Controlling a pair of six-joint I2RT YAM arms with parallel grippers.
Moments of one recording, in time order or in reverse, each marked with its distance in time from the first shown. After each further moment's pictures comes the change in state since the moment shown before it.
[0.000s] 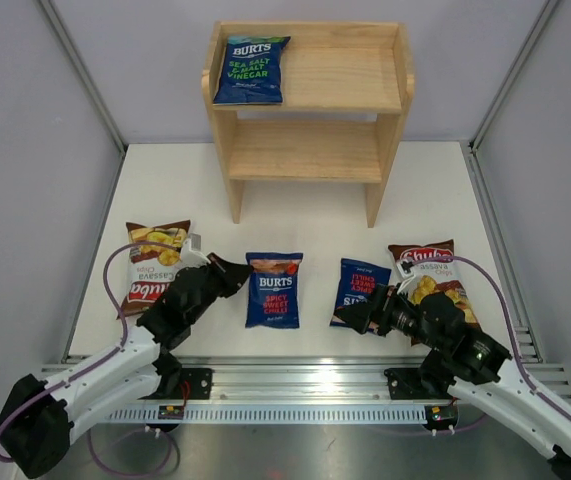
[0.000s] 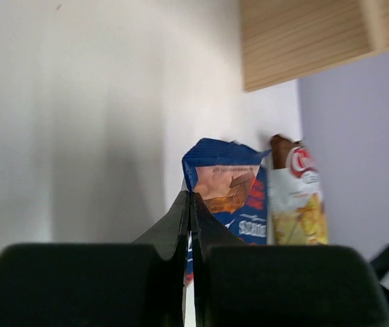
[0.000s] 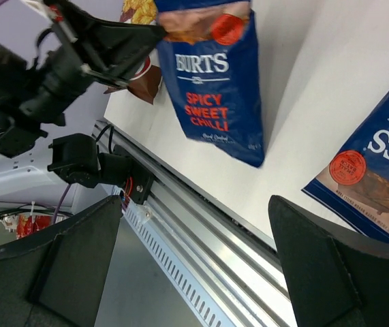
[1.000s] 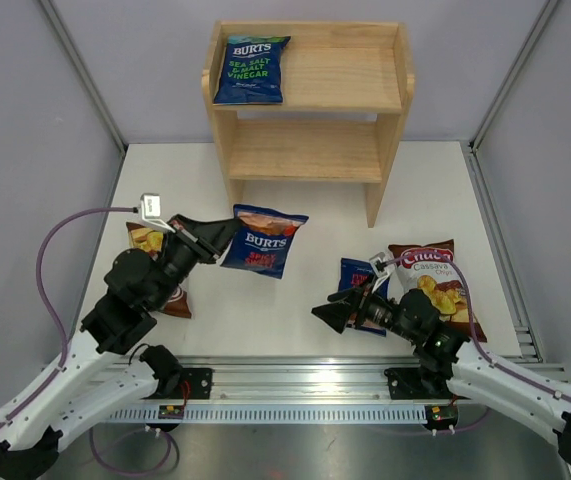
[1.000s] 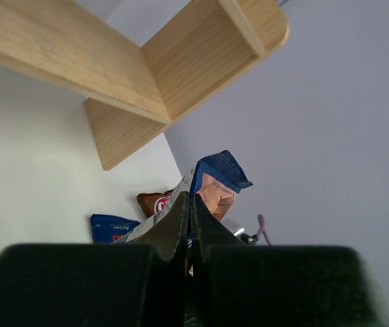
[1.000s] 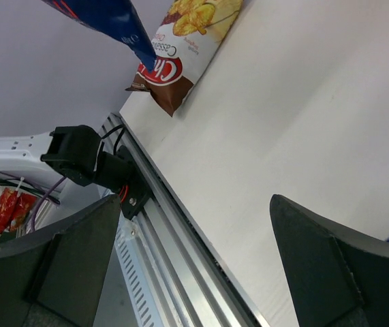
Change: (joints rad) left arm -0.096 -0.244 0.492 -0.283 -0.050 0.134; right arm 0.000 0.294 -0.244 0.724 -0.111 -0.142
